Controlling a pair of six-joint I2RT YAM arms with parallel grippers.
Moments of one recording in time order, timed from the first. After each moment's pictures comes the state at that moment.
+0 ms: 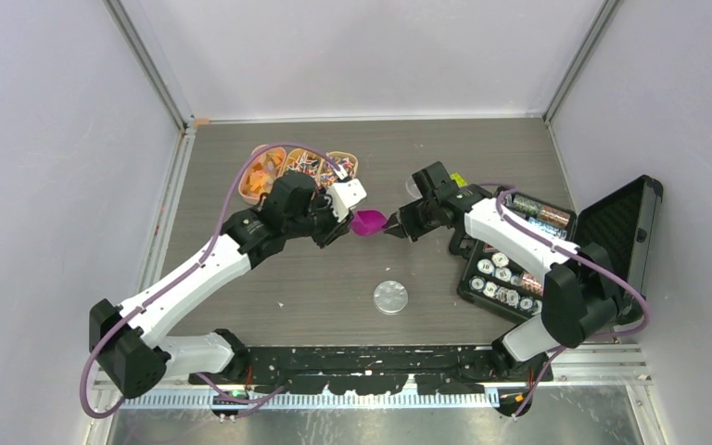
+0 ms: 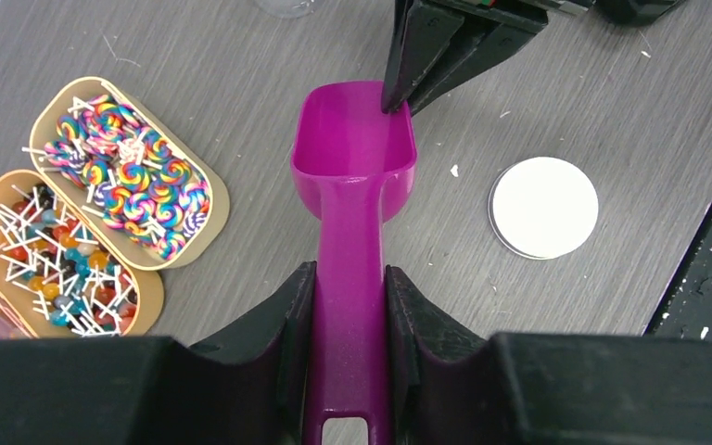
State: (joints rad) left arm -0.71 1.21 1.10 -0.46 0.22 0.33; right arm 0.54 1.51 1.12 -0.62 -0.18 1.65
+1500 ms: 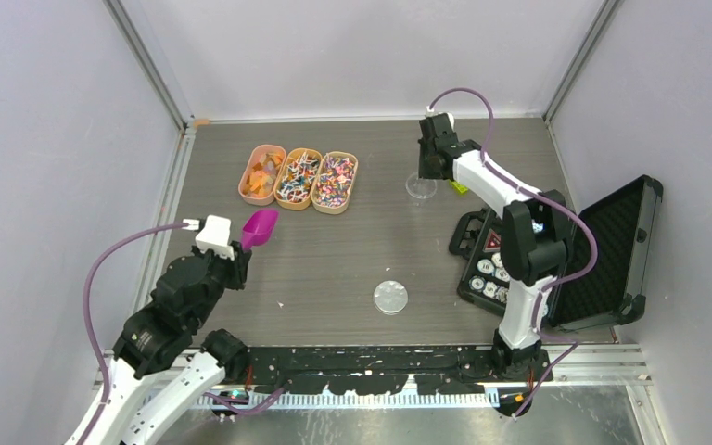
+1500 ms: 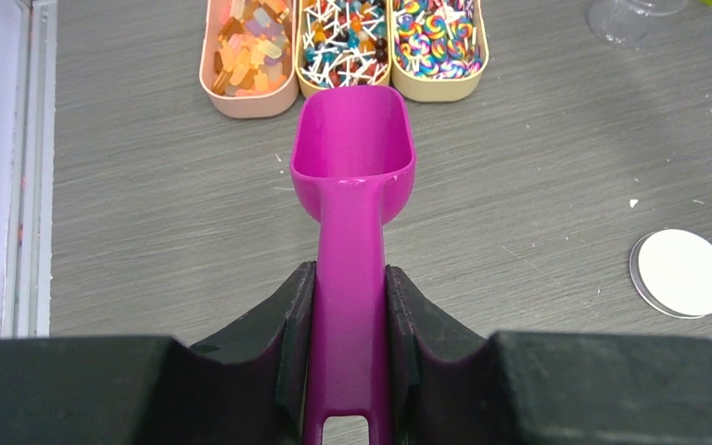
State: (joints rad) left arm -0.60 0.39 0.80 -0.78 -0.34 -0.11; right arm 0.36 1.89 1.51 -0.46 0.24 0.31
